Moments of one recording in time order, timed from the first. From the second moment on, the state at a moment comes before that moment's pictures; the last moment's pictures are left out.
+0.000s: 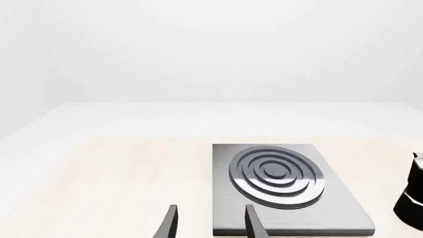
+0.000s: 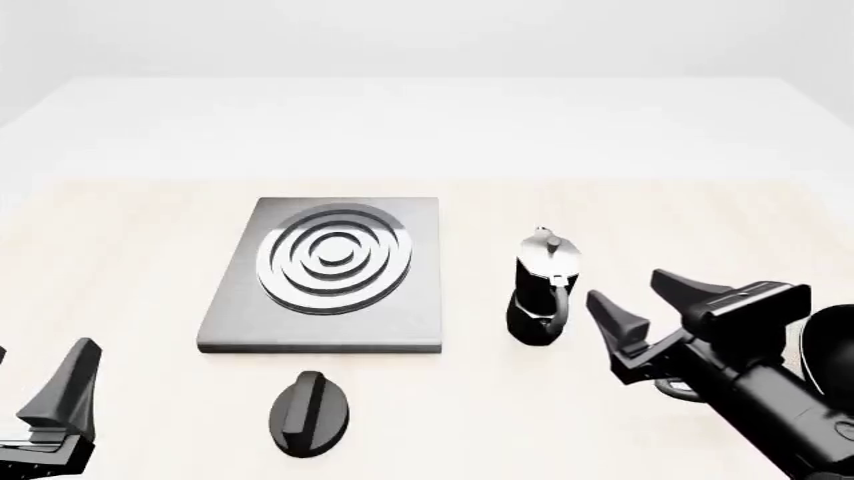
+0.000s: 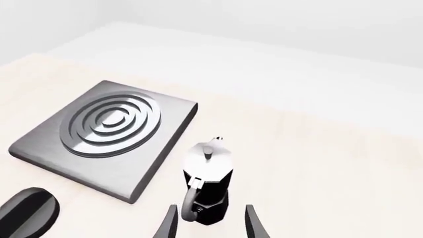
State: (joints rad) left arm 0.00 0.00 0.00 0.00 0.00; right arm 0.36 1.00 -0.18 -0.54 -0.02
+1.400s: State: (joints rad) left arm 0.00 0.00 0.00 0.00 0.00; right arm 0.40 1.28 -0.15 -0.80 0.03
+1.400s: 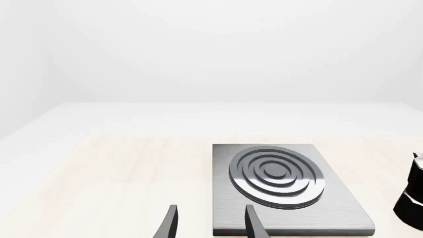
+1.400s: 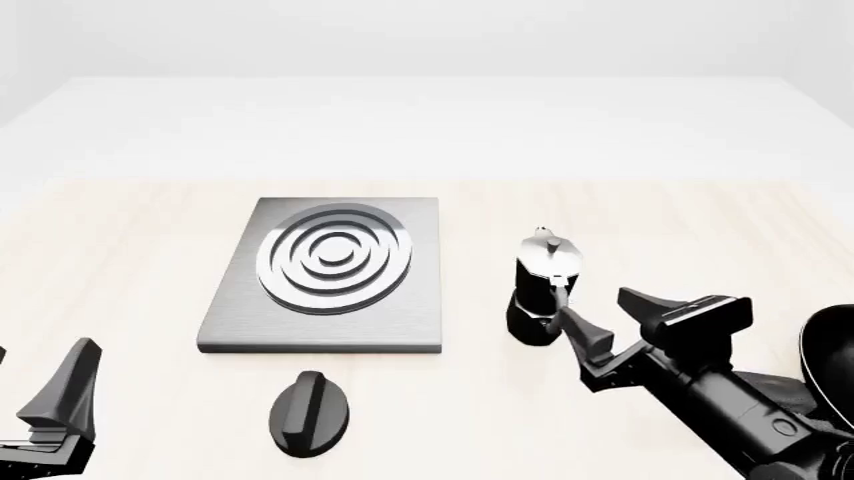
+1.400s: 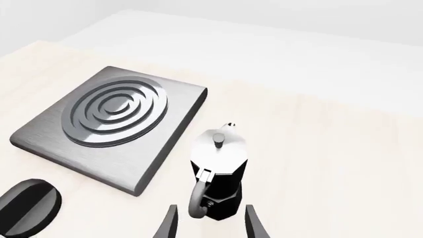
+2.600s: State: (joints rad) left arm 0.00 0.00 0.00 0.00 0.00; right arm 0.41 1.44 -0.17 -0.92 0.04
